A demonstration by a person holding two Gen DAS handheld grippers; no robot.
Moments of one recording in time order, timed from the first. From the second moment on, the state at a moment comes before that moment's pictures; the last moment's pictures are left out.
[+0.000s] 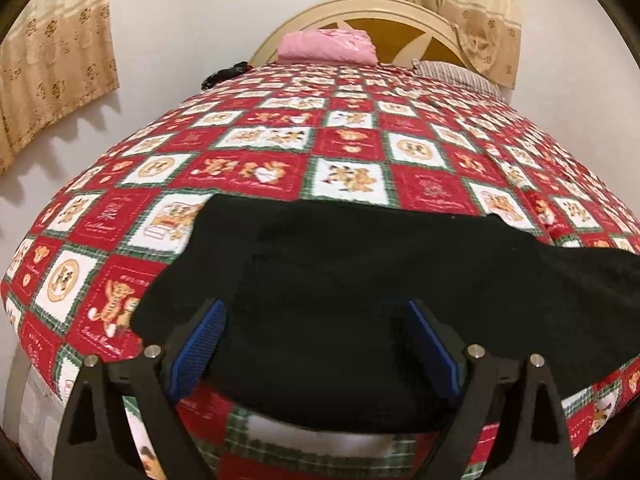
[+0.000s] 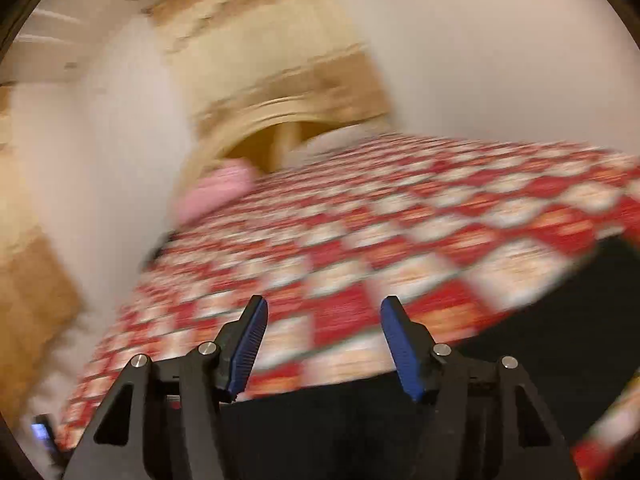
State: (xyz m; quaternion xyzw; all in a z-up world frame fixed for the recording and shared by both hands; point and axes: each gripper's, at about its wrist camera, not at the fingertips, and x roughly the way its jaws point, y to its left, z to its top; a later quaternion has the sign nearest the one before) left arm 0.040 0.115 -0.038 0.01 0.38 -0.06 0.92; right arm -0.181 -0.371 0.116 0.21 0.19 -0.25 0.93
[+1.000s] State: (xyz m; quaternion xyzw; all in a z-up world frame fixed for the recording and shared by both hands) left arm 0.022 0.035 -0.022 0.06 0.40 -0.11 0.91; right arm -0.245 -0.551 0.085 0.22 0.28 -0.30 0.89
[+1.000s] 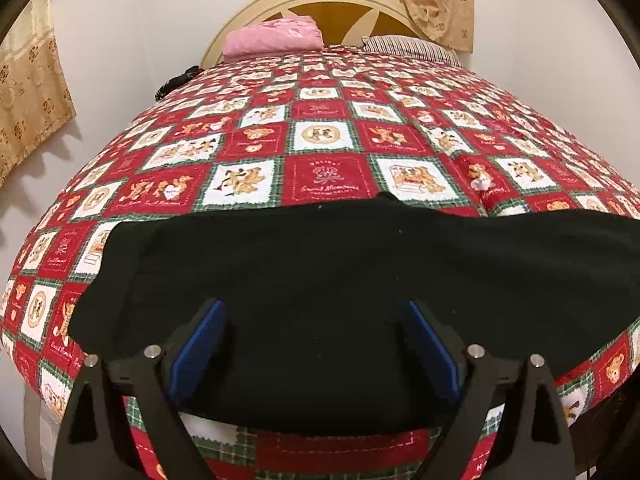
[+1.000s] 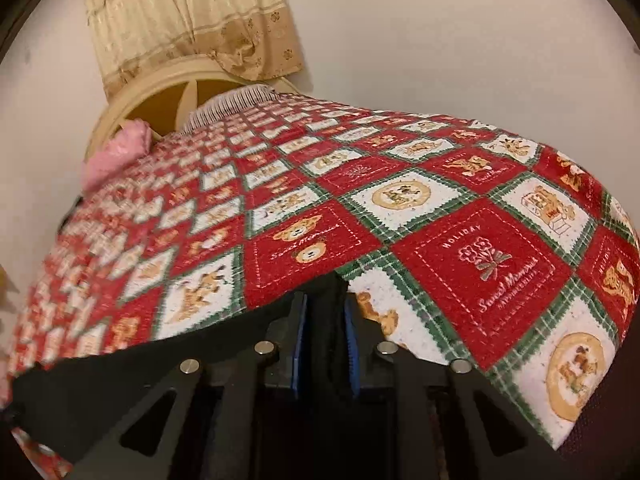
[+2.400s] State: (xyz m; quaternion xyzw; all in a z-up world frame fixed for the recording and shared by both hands) left arm 0.022 0.100 -0.028 -0.04 0.41 -0.11 0.91; right arm -0.158 -0.232 0.103 -0.02 0.28 -0.11 0.95
